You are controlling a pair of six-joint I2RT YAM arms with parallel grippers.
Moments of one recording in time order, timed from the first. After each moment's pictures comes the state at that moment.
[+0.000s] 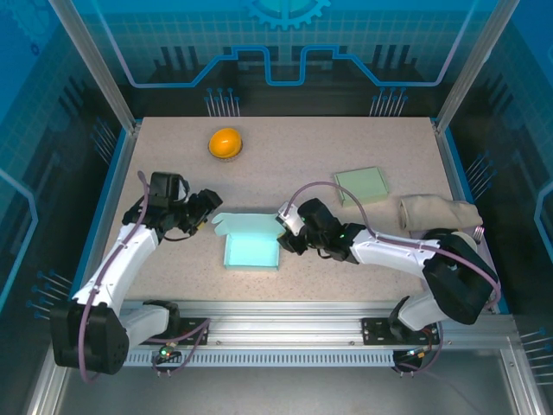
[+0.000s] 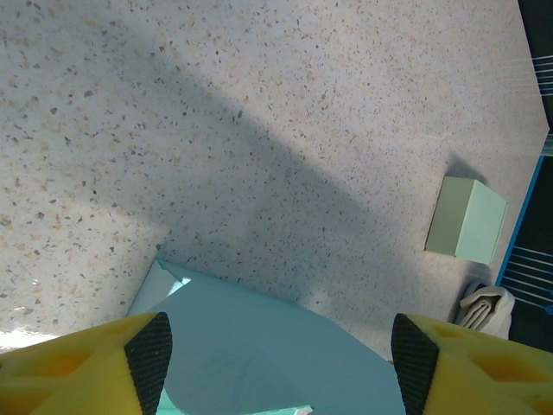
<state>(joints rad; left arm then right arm) -0.08 1.12 0.82 -0.60 0.38 -0.90 0.82 1.46 0.76 -0.04 -0.09 -0.03</state>
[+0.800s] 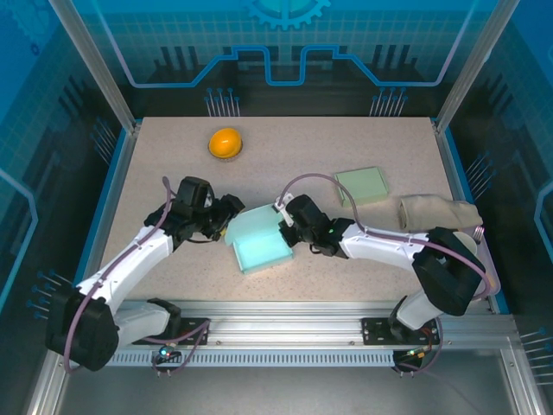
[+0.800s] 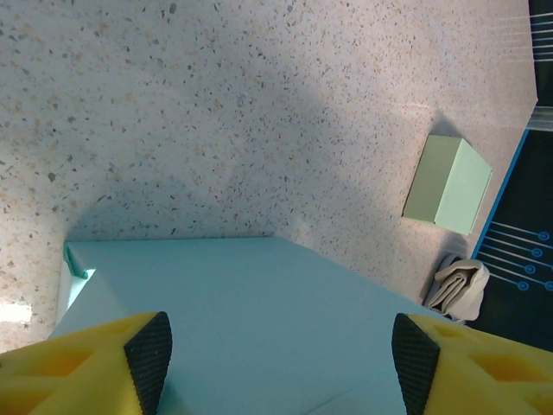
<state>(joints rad) -0.33 1.15 0.77 -0.47 0.28 -1.16 0.86 1.54 0.87 -0.09 0.18 0.10</state>
